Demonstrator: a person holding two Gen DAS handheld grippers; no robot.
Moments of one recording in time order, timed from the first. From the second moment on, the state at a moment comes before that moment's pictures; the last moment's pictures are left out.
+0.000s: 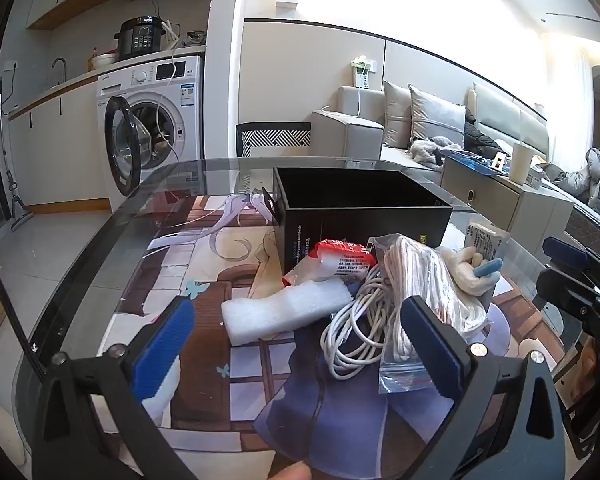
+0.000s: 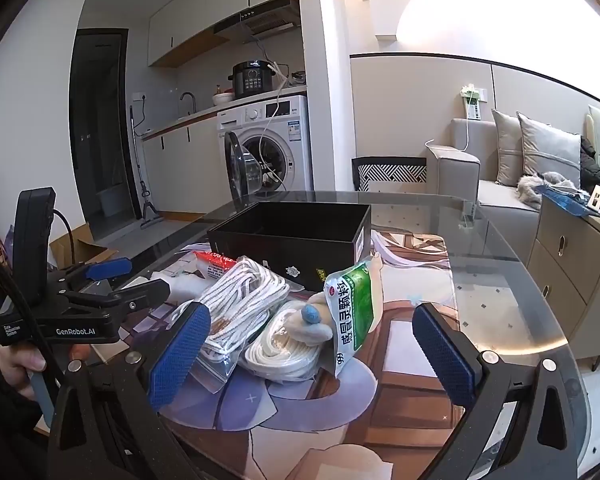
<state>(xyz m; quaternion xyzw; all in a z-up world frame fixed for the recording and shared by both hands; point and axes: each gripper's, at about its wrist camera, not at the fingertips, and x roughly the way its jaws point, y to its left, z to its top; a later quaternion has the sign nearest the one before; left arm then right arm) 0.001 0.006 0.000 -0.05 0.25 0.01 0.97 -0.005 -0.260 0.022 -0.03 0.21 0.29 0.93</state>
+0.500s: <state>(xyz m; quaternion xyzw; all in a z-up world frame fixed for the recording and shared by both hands) 0.001 0.007 0.000 -0.05 0.25 0.01 0.97 -0.005 -0.263 0.024 -0.02 0.21 0.29 0.93</state>
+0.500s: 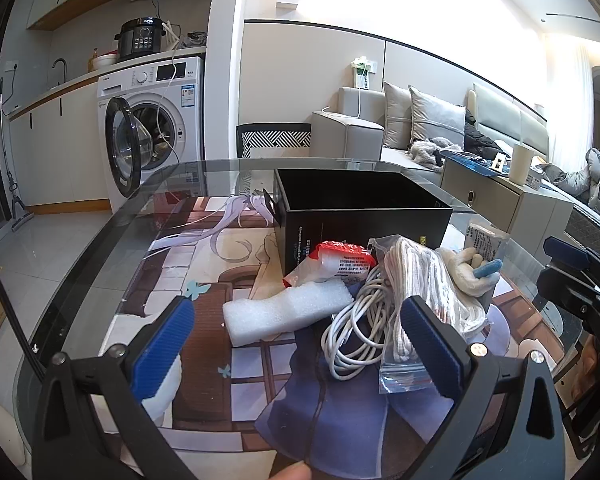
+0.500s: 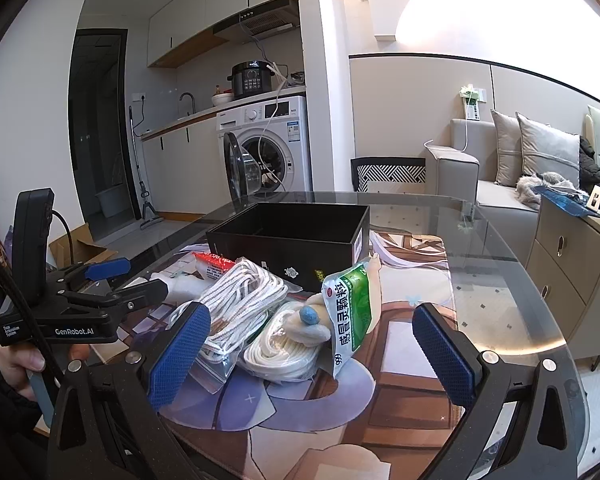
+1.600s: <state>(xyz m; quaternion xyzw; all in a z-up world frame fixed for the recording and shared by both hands) 0.012 0.020 -0.001 -0.06 0.27 0.01 0.96 0.014 -0.264 0.019 -0.03 0.25 0.26 0.93</state>
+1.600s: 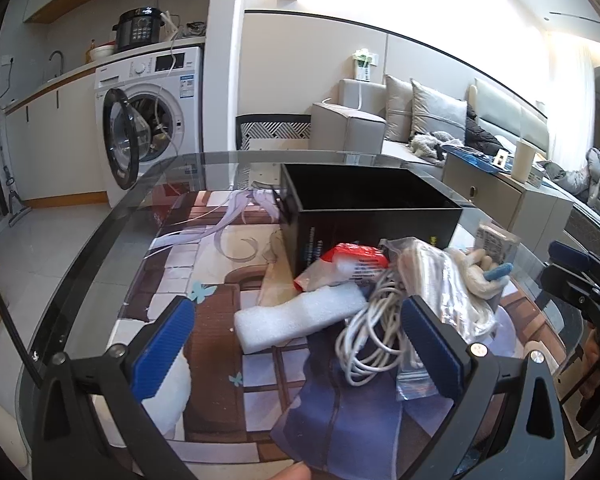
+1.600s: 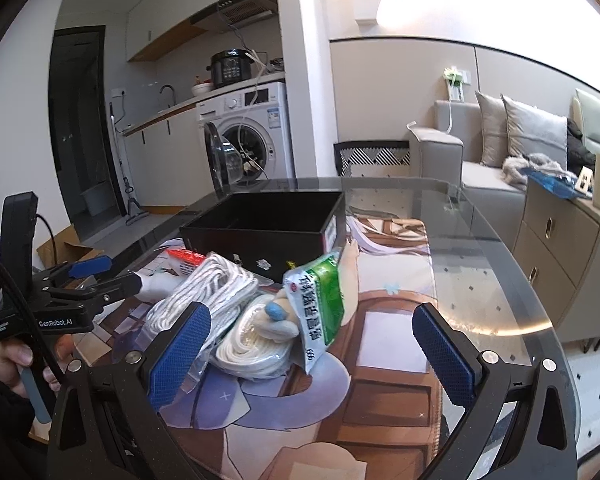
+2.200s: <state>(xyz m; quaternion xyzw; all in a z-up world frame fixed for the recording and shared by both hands) 0.029 0.030 -0.002 -0.06 0.28 0.02 0.96 0.048 -0.270 0.014 -0.01 0.28 0.24 0.93</state>
